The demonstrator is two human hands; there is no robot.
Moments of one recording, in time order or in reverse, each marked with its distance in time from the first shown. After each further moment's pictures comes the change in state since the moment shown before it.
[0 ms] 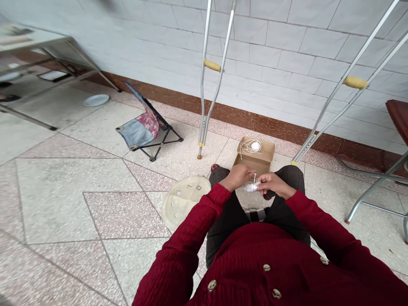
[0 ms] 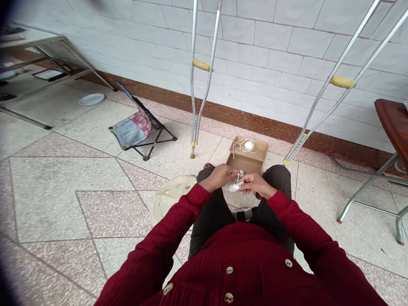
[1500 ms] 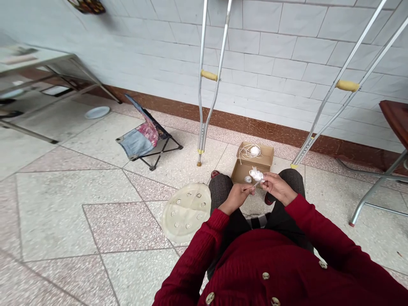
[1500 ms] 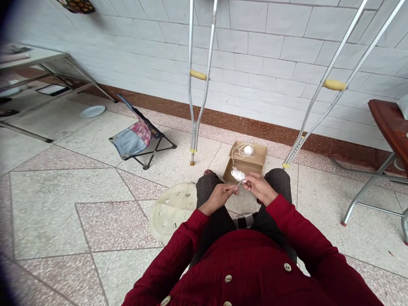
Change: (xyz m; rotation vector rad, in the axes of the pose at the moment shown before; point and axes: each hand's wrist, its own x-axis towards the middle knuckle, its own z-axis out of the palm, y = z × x) left_hand -0.039 -0.006 0.048 -0.404 0.102 -0.093; right_hand -0.003 -0.011 0.002 0.455 0.213 -0.108
